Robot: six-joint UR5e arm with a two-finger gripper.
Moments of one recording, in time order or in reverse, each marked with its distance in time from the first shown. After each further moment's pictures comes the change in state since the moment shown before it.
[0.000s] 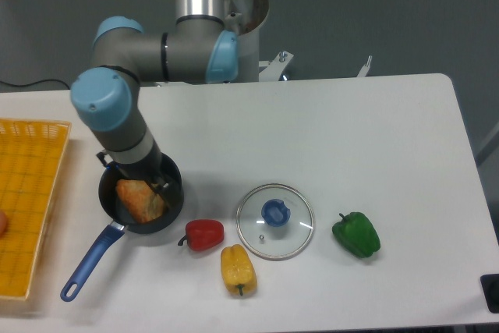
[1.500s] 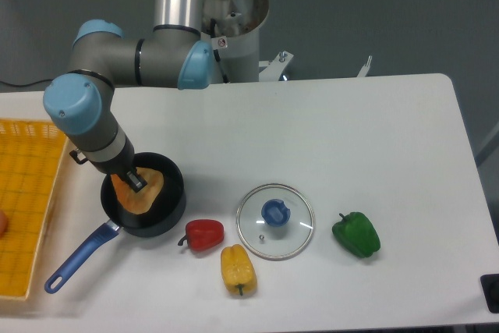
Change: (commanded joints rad) arm -0.192 -0.054 -0.032 -0.008 -0.020 -0.166
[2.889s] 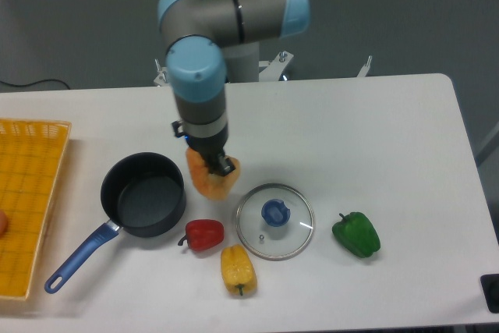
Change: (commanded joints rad) arm 0.197 0.118 -0.026 -0.061 -0.019 0.241
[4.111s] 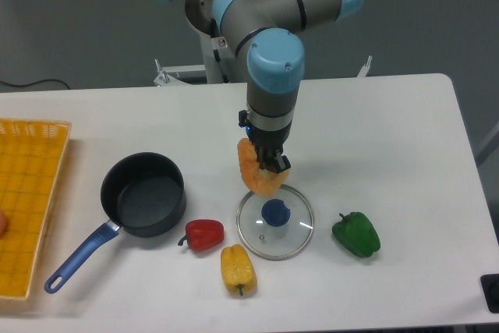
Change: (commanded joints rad) arm 0.310 0.044 0.003 -0.048 -0.101 0.497
